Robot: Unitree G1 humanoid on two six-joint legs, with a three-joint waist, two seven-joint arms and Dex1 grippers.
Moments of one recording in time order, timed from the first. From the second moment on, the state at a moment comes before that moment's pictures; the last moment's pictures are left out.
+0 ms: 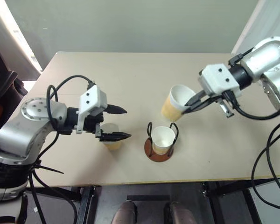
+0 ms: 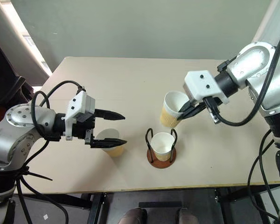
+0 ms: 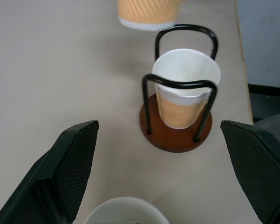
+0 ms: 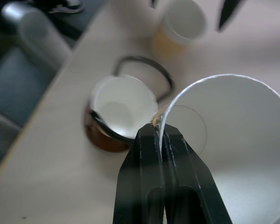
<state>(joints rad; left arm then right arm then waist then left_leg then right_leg) -0.56 0.97 0.03 -0.35 -0.56 0.71 -1.18 -1.24 -0.99 0.53 0.00 0.42 0.22 1.61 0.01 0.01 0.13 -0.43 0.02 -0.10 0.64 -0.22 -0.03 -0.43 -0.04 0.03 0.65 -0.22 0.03</state>
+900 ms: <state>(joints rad) -0.46 1.01 0.06 -0.45 -0.60 0.75 -1.11 -1.26 -0.93 0.69 -0.02 0.40 0.06 1.61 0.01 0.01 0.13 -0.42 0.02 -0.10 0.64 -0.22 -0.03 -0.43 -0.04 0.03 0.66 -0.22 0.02</state>
